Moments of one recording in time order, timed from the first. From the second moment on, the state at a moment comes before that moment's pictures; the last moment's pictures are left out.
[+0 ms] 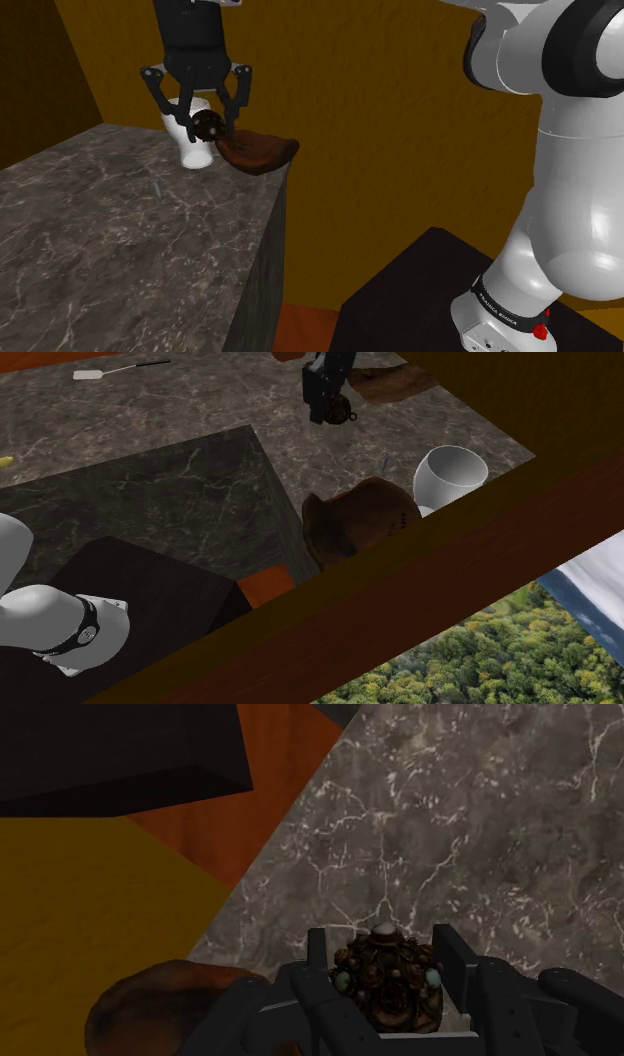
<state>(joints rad) 0.35 0.38 0.57 -1.13 -0.10 1.39 1.02</state>
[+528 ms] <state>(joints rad) 0.25 0.36 0.53 -1.13 -0.08 1.36 0.89</state>
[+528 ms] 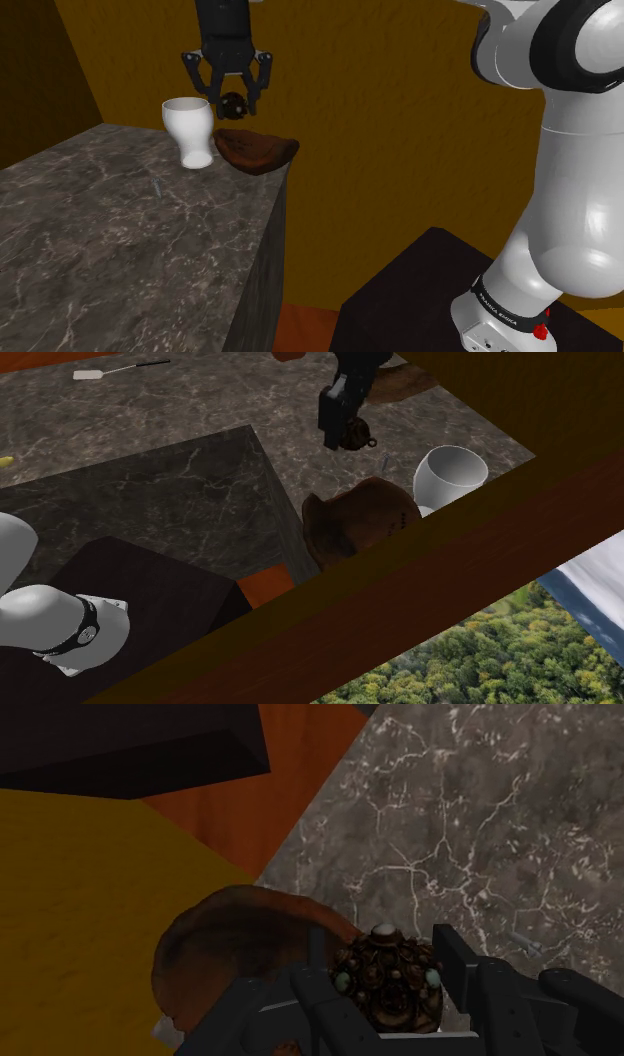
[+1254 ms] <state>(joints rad) 0.13 0.30 0.49 -1.29 -0.06 1.47 0.75</state>
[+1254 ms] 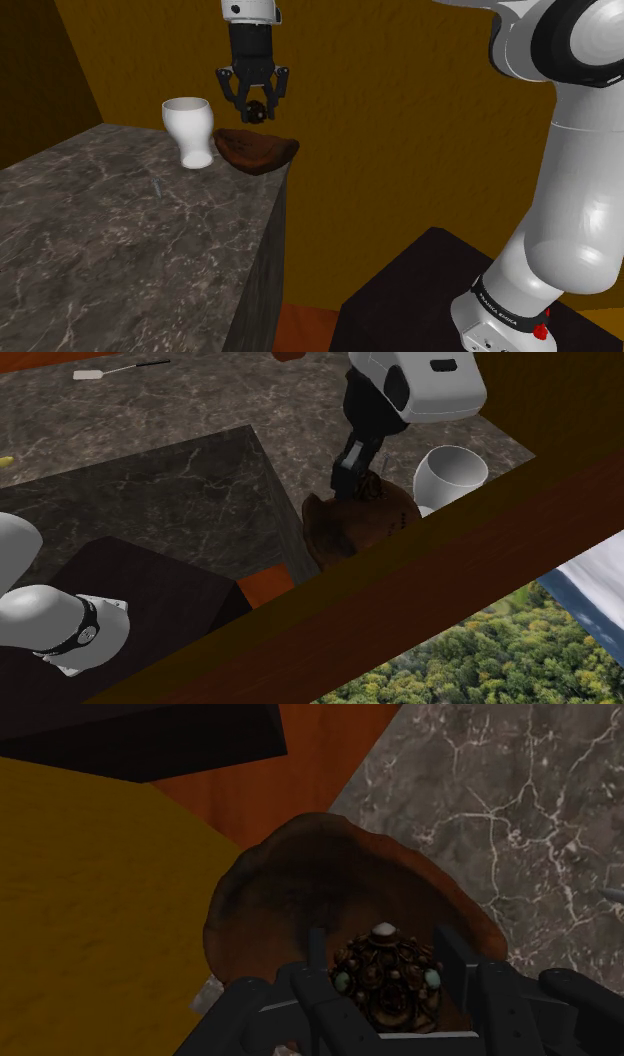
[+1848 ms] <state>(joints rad) 0.11 0.28 0.49 -1.42 -0.05 1.57 0.74</state>
